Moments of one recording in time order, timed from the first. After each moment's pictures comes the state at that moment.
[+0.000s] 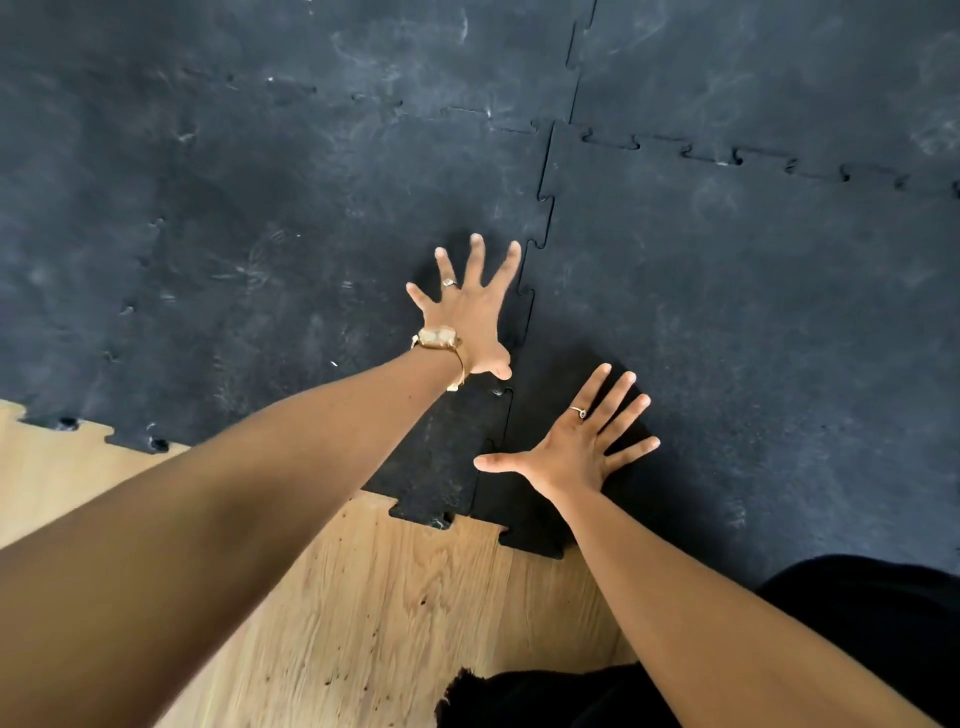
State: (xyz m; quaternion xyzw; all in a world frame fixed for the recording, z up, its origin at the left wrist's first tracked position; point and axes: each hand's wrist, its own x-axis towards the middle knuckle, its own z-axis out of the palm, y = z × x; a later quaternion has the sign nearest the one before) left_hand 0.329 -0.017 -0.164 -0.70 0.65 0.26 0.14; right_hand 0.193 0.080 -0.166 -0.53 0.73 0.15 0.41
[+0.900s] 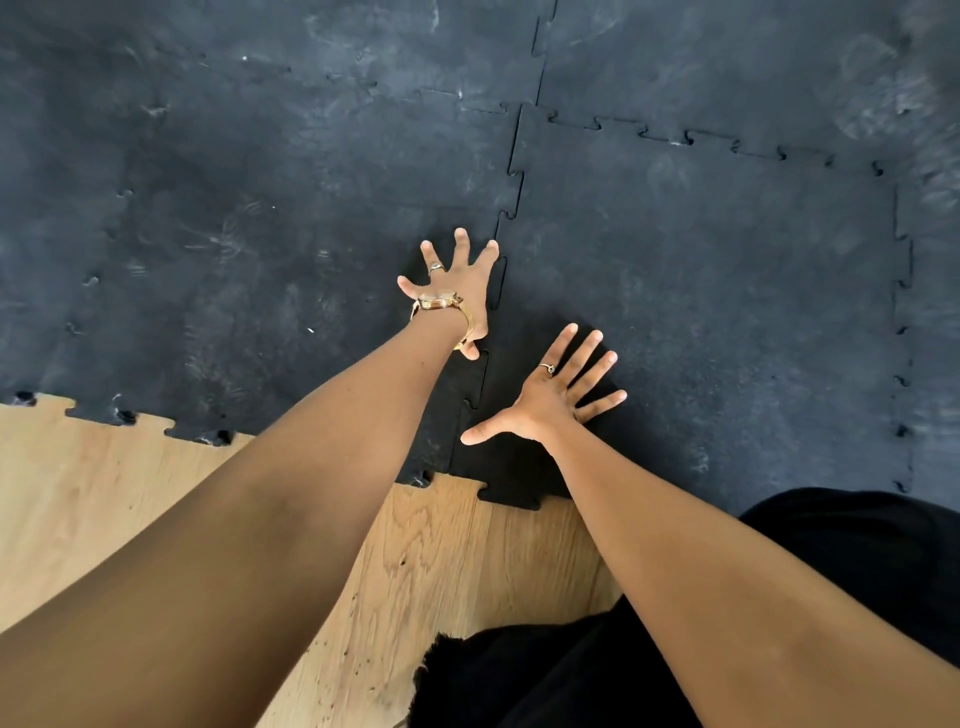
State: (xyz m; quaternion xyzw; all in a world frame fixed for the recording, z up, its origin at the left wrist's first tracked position) left_hand 0.307 -0.002 -0.144 -0.70 0.62 0.32 0.16; right_hand 0.188 0.077 -0.159 -0.51 0.70 0.21 0.44
